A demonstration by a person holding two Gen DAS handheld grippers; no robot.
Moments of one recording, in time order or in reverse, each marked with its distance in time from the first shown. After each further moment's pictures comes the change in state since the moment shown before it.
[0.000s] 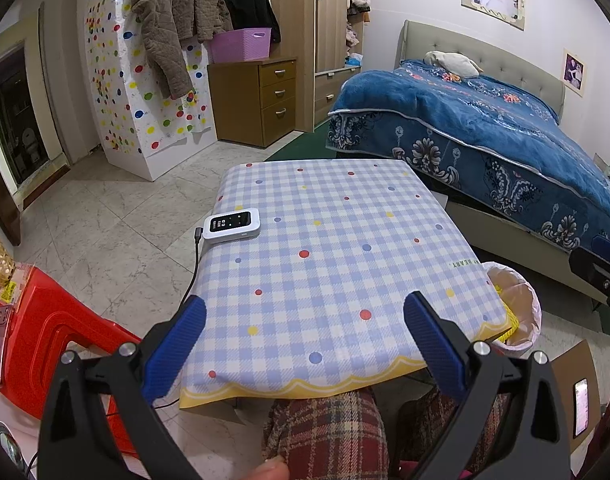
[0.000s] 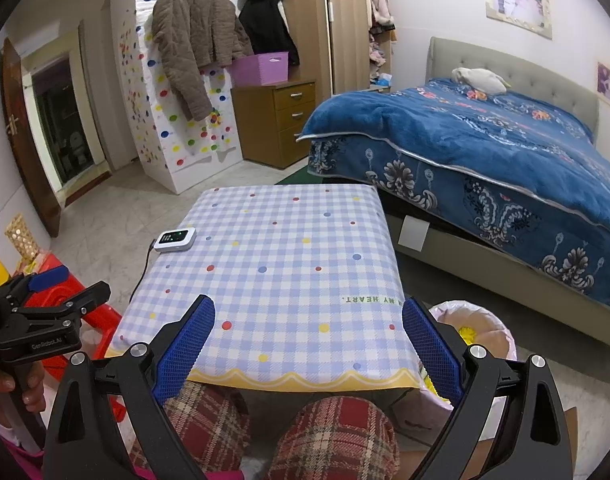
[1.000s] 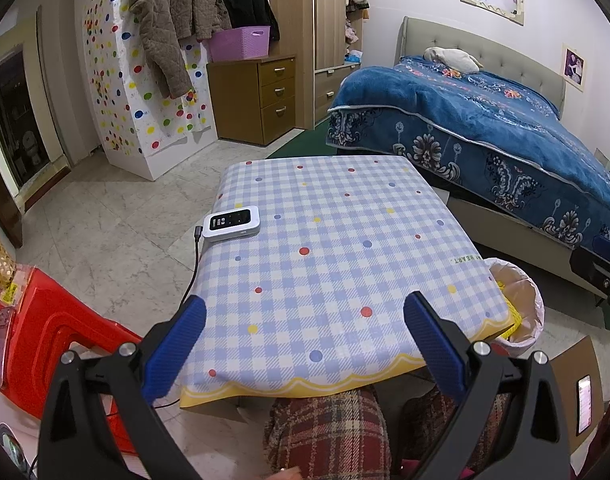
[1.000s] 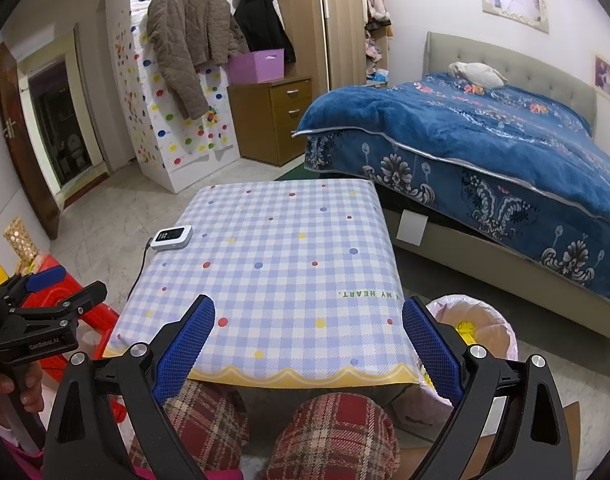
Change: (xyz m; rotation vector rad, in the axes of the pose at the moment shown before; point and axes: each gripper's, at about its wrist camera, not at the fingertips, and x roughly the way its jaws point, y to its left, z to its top) left arm 0.001 -0.001 -0.001 0.000 0.008 -0.001; right arm 0.004 0.000 -0.004 0.014 0.012 -0.005
